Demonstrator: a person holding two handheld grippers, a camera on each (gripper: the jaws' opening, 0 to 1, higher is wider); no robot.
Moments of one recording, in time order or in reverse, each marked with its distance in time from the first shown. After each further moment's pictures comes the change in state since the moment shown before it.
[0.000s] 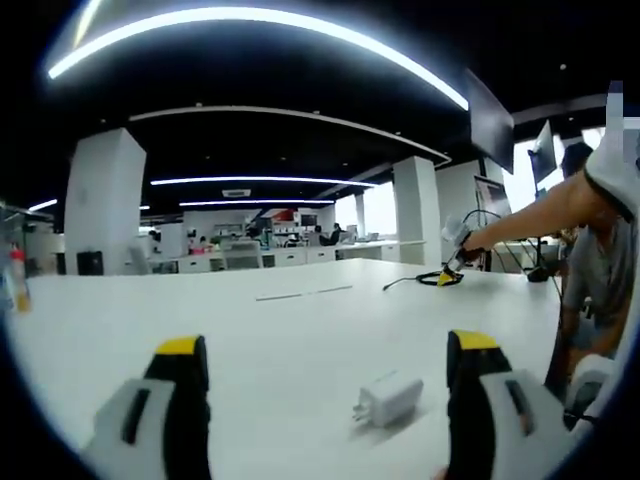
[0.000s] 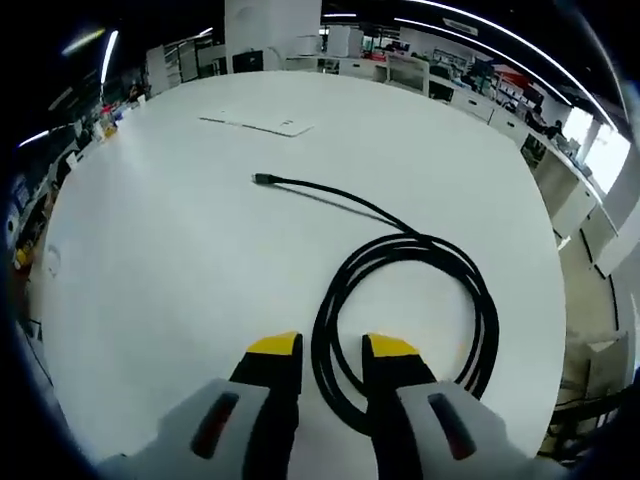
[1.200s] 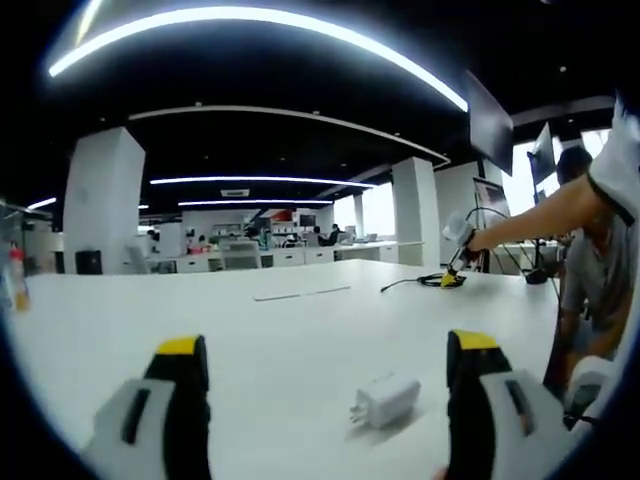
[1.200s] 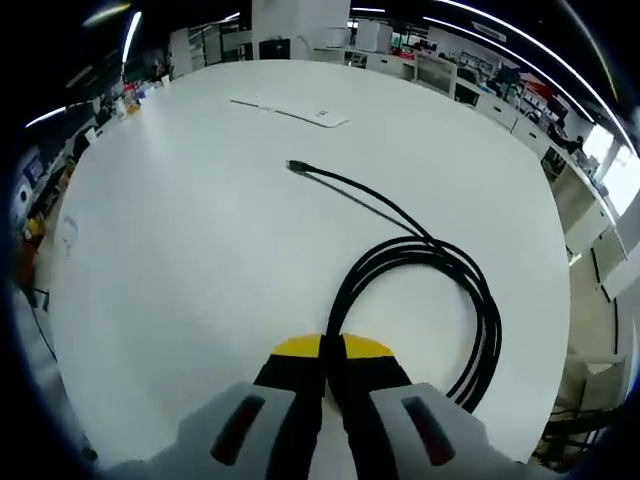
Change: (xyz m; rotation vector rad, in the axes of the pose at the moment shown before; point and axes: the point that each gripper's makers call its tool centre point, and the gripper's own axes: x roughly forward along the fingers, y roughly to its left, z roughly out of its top) left arm 0.001 -0.001 0.003 -0.001 -0.004 -0.007; right arm -0.032 0.097 -0.026 -0.082 0.026 0.052
